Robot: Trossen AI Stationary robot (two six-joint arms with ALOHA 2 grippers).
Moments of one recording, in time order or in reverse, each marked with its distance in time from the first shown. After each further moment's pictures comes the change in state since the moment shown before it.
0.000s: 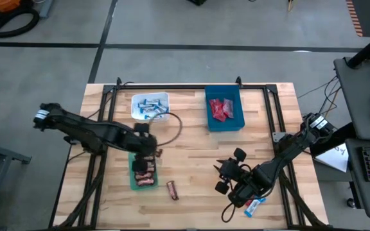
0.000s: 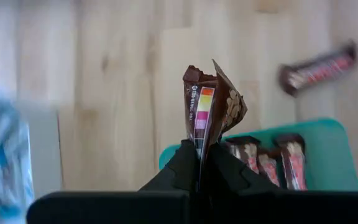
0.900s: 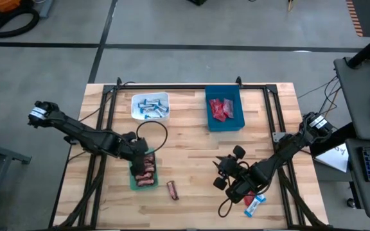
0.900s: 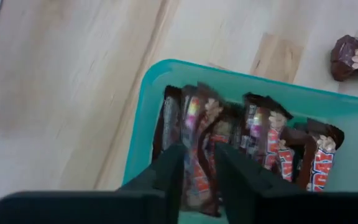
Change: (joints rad) left arm -0.084 -0.145 -0.425 0.231 -0.027 -0.501; right arm -0.042 0.000 -0.059 0.063 0.021 -0.016
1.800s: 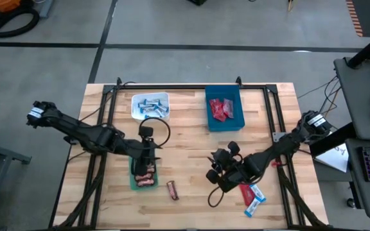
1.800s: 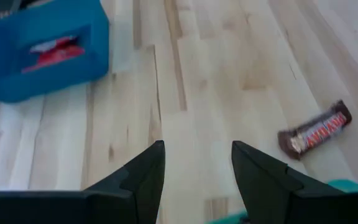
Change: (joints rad) left arm 0.020 -0.031 0.102 0.315 -0.083 0.682; right arm -0.114 0.000 0.001 0.103 -0.107 0.023
